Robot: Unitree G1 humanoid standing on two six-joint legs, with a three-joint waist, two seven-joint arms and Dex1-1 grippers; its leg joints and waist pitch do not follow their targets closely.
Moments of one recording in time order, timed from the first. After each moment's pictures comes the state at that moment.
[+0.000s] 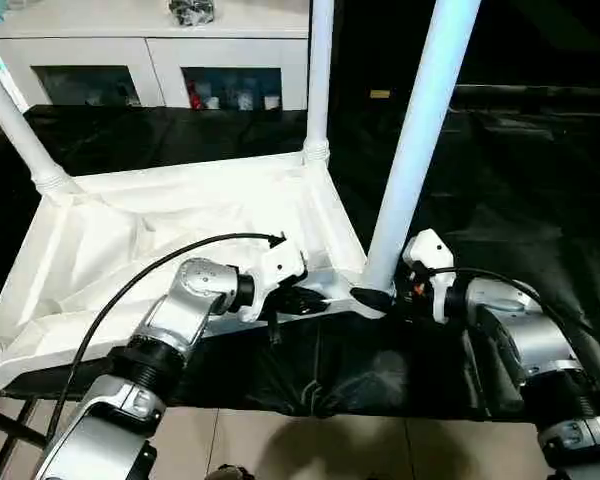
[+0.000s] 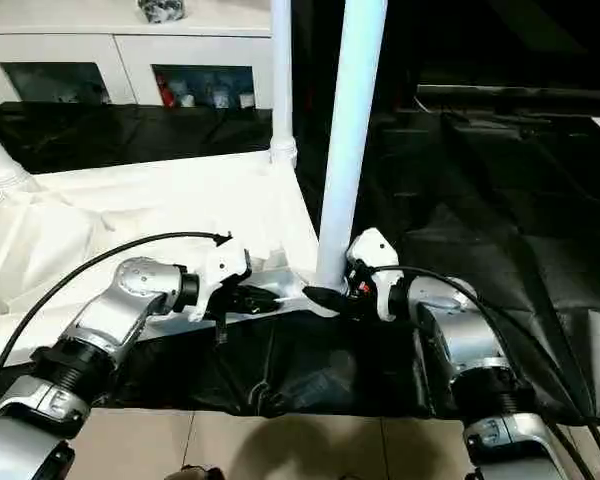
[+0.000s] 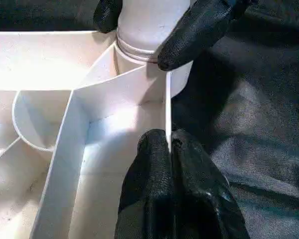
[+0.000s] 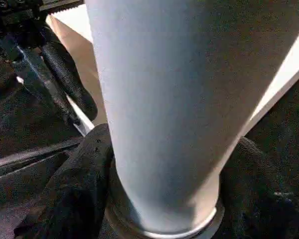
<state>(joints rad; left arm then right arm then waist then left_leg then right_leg) -0.60 0.25 -0.28 0.58 0.03 0.11 -1.11 -0.45 -0.35 0.12 0.49 0.11 0.12 0.99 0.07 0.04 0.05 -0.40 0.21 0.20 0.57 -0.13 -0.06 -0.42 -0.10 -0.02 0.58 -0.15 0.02</state>
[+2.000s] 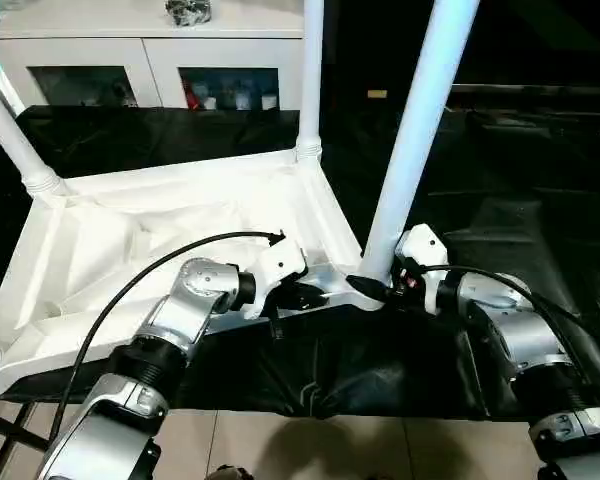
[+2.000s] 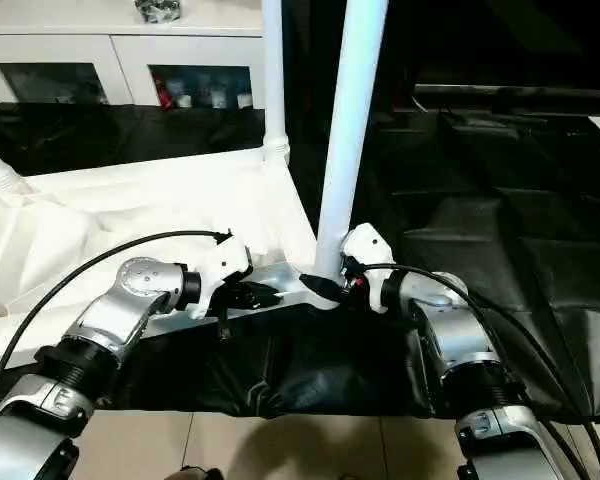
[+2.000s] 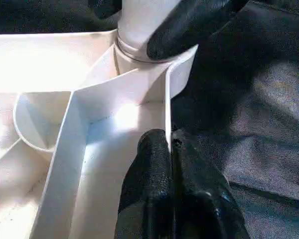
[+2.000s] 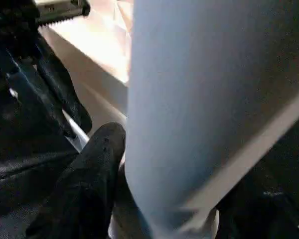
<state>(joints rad) -0.60 0.24 -0.27 0.61 0.06 0.09 -1.09 -0.48 -0.35 0.13 0.53 0.10 0.02 0.95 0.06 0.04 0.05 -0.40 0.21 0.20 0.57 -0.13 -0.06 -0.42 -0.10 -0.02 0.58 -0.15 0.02</state>
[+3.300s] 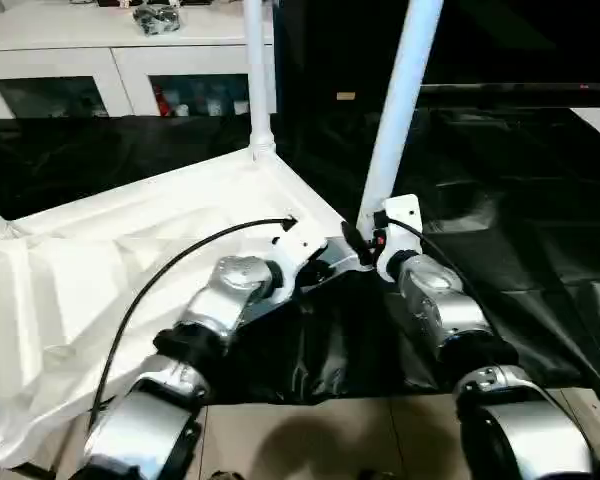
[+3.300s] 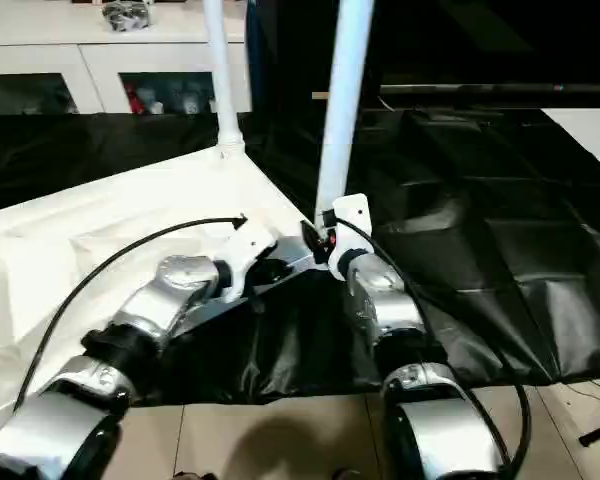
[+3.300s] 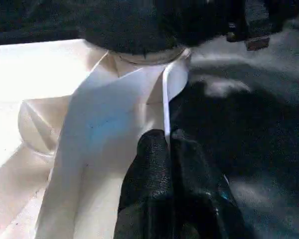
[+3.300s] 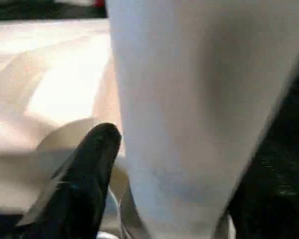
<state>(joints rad) -0.67 0.12 -0.22 0.74 0.10 0.12 -0.82 -0.65 -0.10 0.00 0.87 0.07 -0.01 0.46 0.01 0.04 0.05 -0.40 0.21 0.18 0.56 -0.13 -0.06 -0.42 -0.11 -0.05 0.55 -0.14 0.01</state>
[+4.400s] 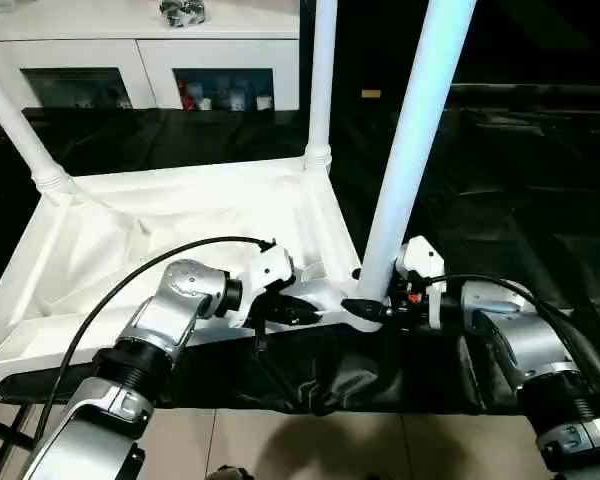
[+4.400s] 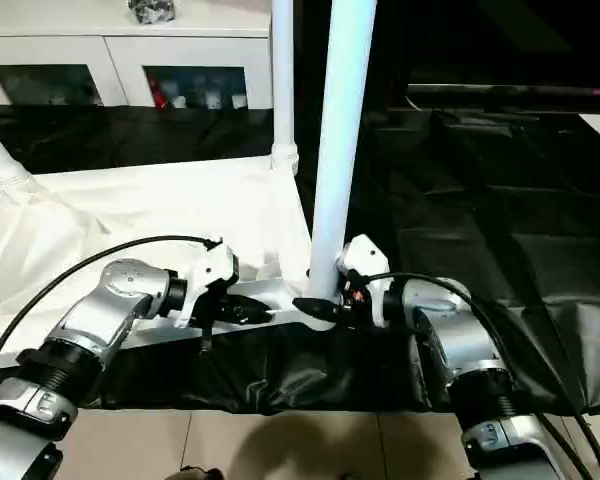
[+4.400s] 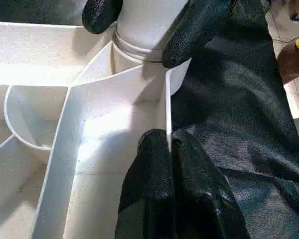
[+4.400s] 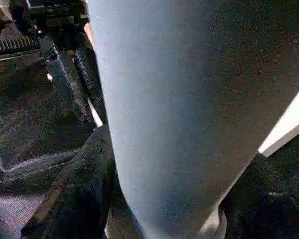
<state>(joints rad) -0.58 0.29 -0.28 0.57 0.00 0.13 -1.23 -0.44 -0.37 0.16 0.46 0.13 0.10 1.09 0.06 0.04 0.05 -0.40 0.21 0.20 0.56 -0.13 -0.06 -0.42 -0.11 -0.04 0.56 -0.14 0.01</state>
